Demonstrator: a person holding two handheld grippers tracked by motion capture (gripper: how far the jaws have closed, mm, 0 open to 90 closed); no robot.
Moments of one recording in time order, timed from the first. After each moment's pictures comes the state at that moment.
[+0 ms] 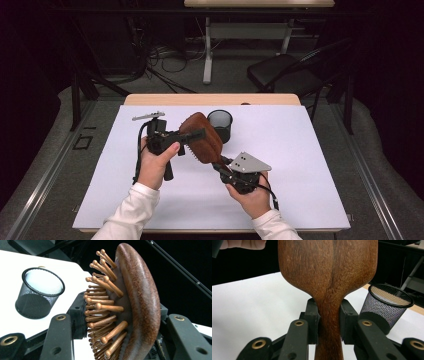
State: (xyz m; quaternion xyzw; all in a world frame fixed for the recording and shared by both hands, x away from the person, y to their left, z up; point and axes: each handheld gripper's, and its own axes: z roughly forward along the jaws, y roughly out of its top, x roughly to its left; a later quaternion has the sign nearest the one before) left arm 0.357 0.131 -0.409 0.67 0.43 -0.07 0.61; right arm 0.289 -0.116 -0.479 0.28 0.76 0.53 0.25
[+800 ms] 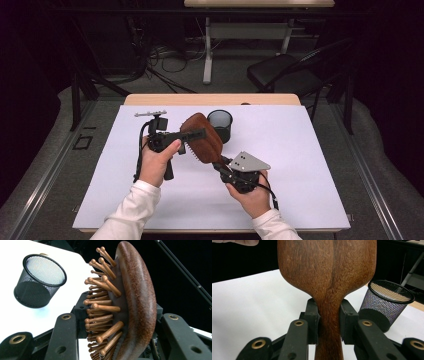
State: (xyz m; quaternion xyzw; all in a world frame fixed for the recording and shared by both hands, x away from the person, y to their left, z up) left arm 0.362 0.129 -0.409 0.66 0.46 -0.11 0.58; right arm 0.293 -0.117 -0.482 0.29 0.76 0.53 0.25
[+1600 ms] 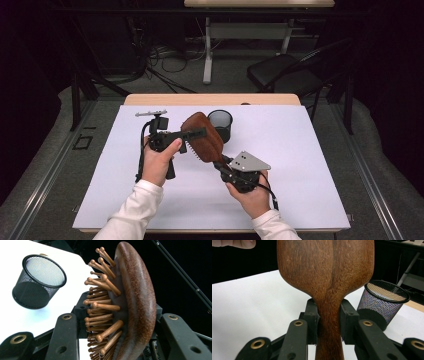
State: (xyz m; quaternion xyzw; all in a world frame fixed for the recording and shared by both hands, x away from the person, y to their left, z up) left arm 0.365 0.127 -0.411 0.65 0.47 -0.11 0.59; right arm 0.293 -0.117 -0.482 0.30 0.75 0.53 0.26
